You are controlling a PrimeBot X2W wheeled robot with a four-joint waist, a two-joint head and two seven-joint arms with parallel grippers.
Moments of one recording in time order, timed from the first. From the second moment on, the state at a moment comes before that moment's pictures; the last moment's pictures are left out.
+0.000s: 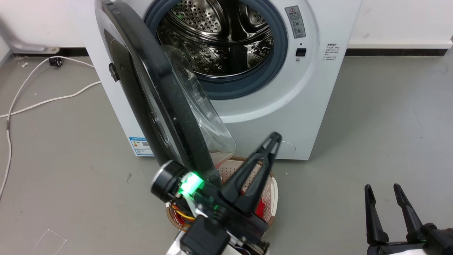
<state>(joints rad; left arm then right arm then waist) -0.18 0.05 -0.53 -0.29 0.00 -0.06 -0.26 0.17 -0.05 -0.04 -0.04 0.16 0.13 -0.26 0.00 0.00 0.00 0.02</state>
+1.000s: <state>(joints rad) -0.07 0.10 -0.69 -0.03 -0.02 -0.08 -0.26 0.15 -0.05 -0.02 -0.04 0.14 0.13 -0.26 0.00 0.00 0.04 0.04</state>
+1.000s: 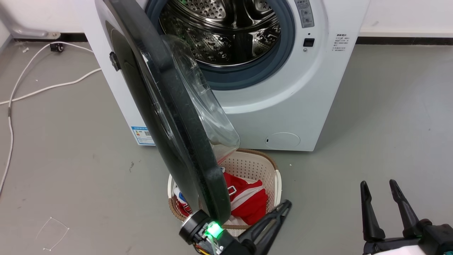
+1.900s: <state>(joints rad) -0.05 0.13 -0.51 0.06 -0.05 -0.05 -0.27 0.14 -0.05 -0.02 -0.02 0.16 0.13 -0.26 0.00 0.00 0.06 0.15</state>
